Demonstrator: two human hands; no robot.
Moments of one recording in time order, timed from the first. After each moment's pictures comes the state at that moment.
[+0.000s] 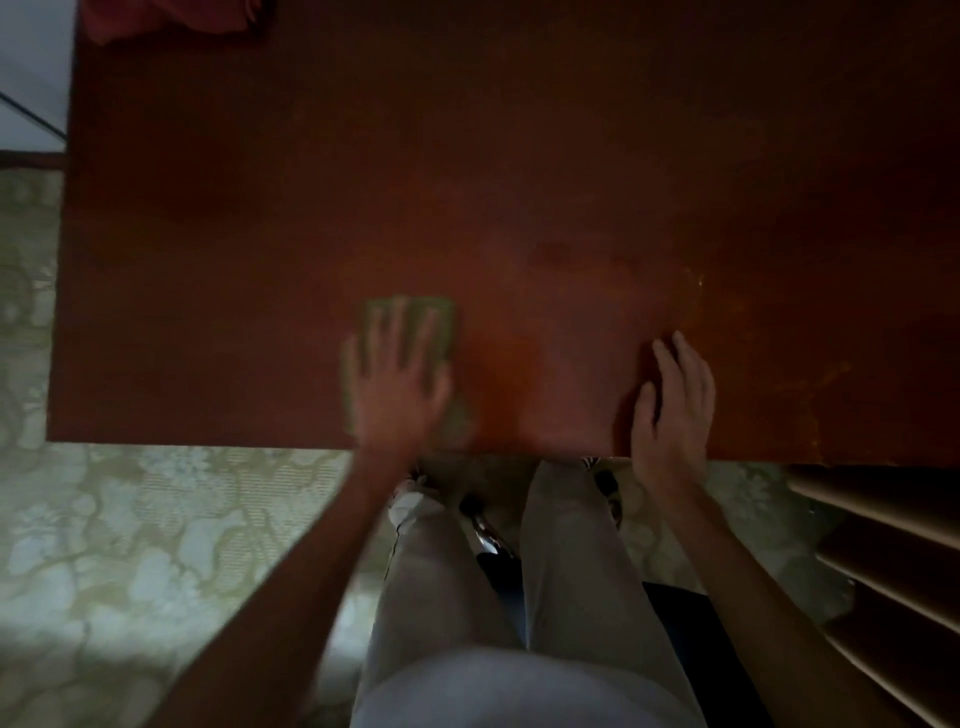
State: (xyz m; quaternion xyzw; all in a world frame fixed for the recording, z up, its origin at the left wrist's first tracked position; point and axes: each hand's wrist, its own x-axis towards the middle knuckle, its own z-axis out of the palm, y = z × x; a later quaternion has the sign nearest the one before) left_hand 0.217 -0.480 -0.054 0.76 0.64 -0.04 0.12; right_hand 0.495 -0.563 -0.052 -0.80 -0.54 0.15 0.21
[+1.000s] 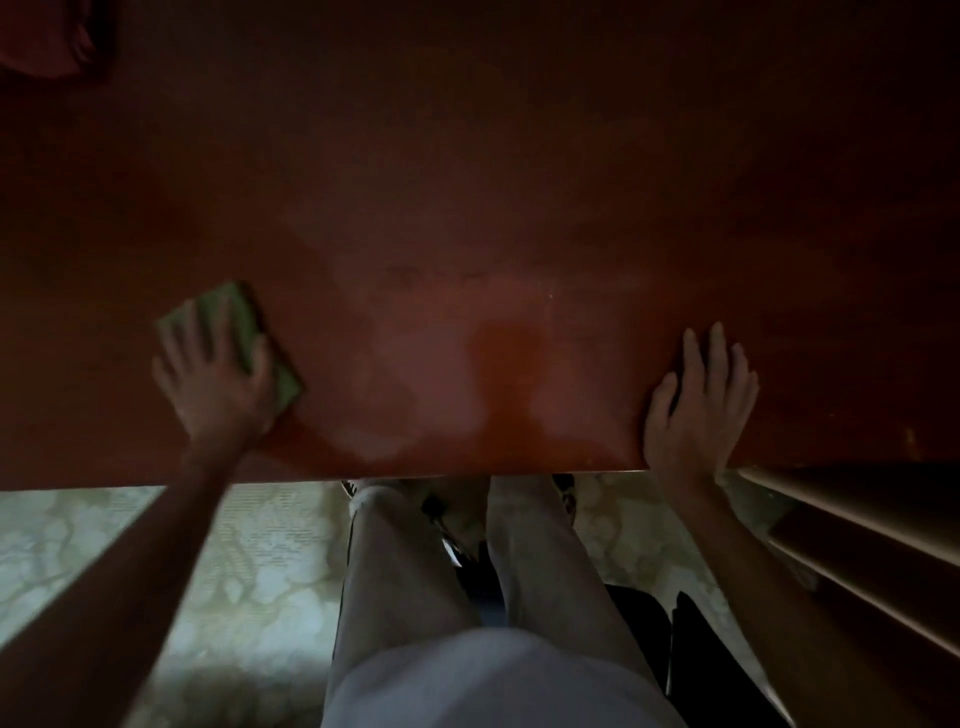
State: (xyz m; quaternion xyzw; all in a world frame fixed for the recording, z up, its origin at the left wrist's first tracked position) left_hand 0.223 -0.435 -0.043 0.62 0.78 -0.04 0.11; right_hand 0.660 -0.572 -0.053 -0.88 -0.46 0.06 0.10
